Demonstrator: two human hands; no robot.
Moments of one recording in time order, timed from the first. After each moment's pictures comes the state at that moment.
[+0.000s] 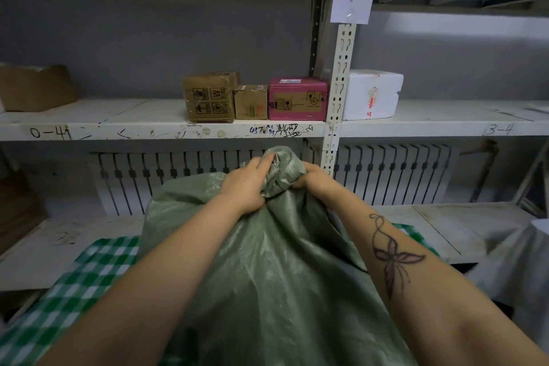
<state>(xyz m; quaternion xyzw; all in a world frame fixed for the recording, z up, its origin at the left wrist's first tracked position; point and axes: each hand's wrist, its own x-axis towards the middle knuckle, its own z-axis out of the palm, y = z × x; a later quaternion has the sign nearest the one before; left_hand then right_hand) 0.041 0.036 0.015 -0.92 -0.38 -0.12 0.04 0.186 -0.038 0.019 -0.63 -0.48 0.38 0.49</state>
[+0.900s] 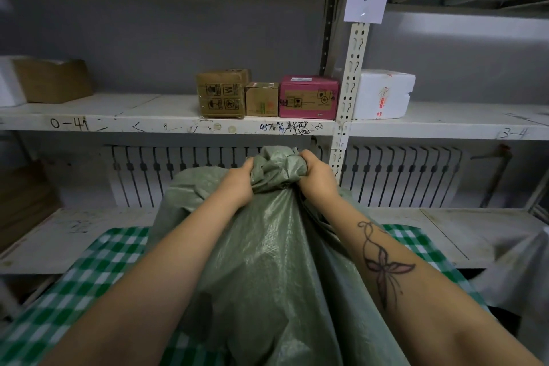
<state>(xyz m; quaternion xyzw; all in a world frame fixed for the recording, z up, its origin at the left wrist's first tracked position) 0.017 0.039 0.010 -0.84 -0.50 -0.14 -0.17 0.168 -0.029 0.000 -0.73 -0.52 0.04 0.43</state>
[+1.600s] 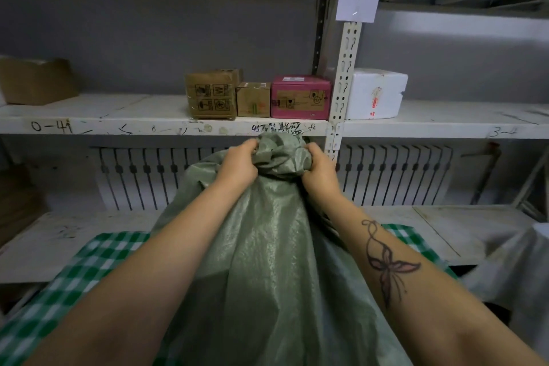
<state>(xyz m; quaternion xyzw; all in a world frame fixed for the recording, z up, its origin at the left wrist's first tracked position) 0.041 0.047 0.038 -0.82 -0.43 -0.34 -0.18 0.184 -0.024 0.010 -0.69 -0.49 0.04 0.53</state>
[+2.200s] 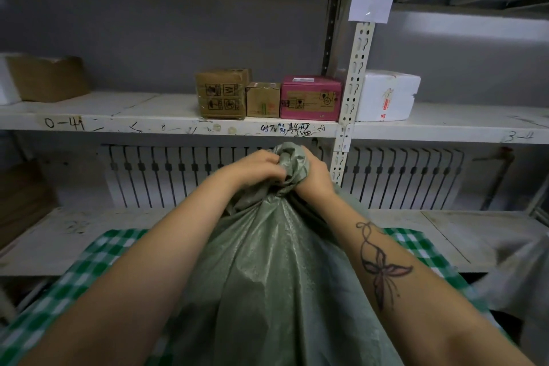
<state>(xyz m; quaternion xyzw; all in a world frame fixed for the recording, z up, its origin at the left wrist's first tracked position) 0.028 0.037 0.058 -0.84 -0.32 -0.15 -0.40 0.167 -0.004 0.008 -0.73 -0.54 0.02 0.42</state>
